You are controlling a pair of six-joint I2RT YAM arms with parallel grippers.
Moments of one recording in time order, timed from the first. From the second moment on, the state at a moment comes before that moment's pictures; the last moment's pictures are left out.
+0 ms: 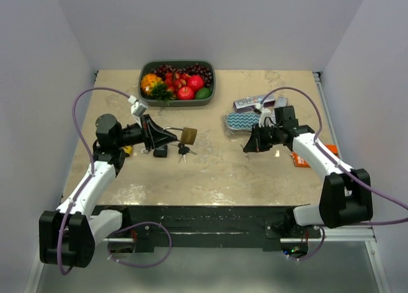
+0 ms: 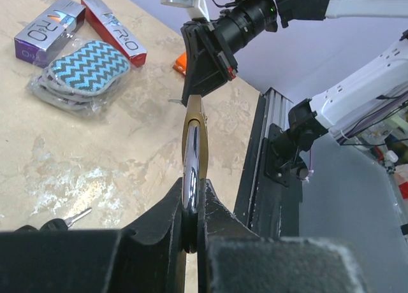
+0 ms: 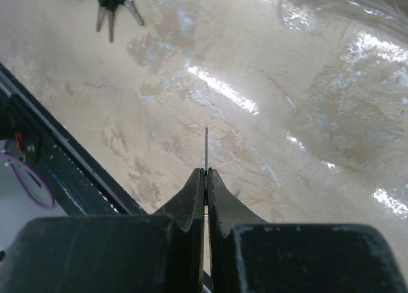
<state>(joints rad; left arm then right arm) -0.10 1.06 0.61 0.44 1.17 -0.50 0.19 1.37 0.90 -0.51 -0.64 0.07</state>
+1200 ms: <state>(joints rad) -0.27 1.01 0.59 0.08 1.05 -0.23 0.19 1.44 0.85 -0.34 -0.54 0.16</state>
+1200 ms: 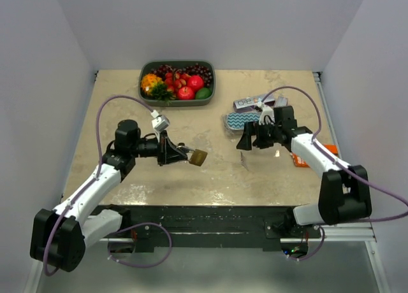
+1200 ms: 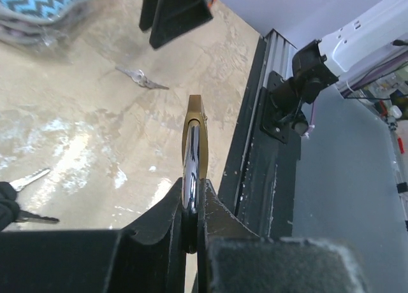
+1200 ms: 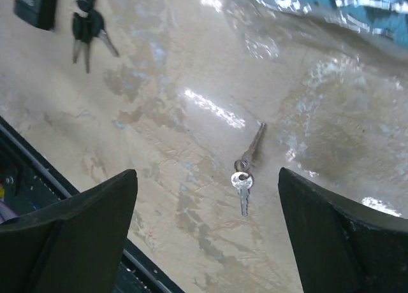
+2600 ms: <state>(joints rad) -0.43 1.28 0.65 0.28 0.99 -0.77 0.89 1.27 0.98 -0.42 -0.17 -0.26</state>
